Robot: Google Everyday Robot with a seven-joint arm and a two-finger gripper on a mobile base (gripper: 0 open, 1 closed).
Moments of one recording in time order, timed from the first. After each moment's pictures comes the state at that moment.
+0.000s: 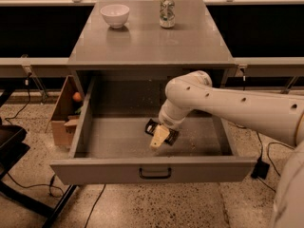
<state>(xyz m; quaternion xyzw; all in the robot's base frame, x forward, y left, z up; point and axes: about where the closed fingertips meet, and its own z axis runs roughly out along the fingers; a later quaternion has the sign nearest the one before) 0.622 -0.048 0.620 -0.54 0.82 0.04 0.17</state>
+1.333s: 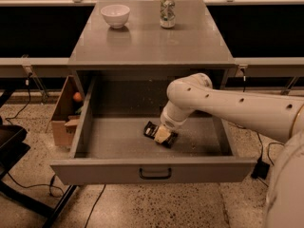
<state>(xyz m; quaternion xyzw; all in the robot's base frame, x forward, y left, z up) 0.617 -0.057 0.592 -0.53 0.83 0.05 0.14</state>
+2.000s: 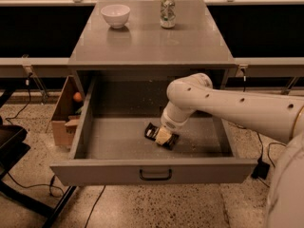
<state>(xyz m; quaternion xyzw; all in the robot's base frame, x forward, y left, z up) 0.617 -0.057 0.604 -0.53 0.83 0.05 0.14</state>
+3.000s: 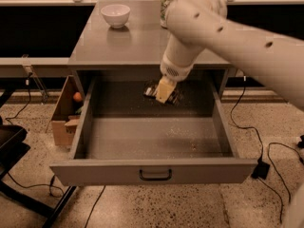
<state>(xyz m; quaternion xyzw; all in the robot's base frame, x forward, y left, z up) 0.632 -0.052 0.798 -0.54 0.83 0.01 0.16</state>
